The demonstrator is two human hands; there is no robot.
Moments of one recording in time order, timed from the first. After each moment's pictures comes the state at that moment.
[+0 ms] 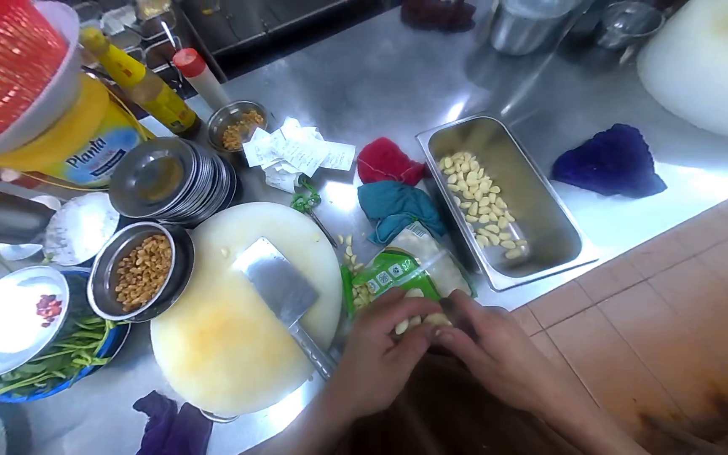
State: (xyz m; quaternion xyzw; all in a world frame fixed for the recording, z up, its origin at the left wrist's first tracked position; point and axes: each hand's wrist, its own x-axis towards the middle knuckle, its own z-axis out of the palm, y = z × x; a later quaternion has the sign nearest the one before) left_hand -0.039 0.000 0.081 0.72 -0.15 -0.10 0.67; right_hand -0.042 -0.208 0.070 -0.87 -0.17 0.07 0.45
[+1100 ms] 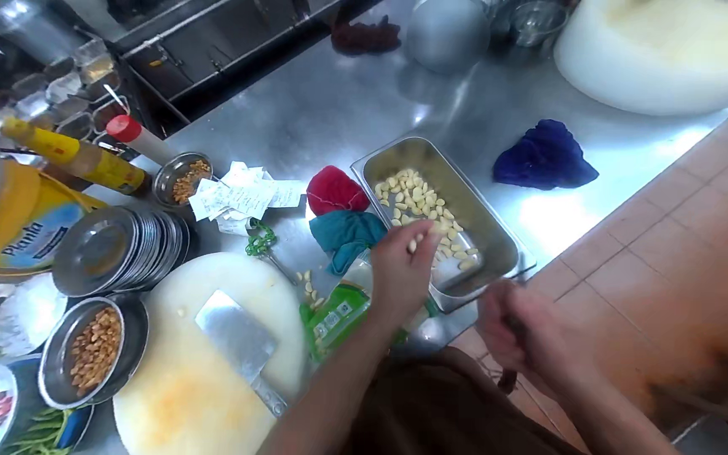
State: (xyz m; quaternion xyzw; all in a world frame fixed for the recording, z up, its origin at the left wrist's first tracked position) left_hand 0.081 -0.139 0.072 0.82 -0.10 -0.05 0.57; right_hand -0.025 -0.305 0.079 -0.56 0.09 0.14 0.82
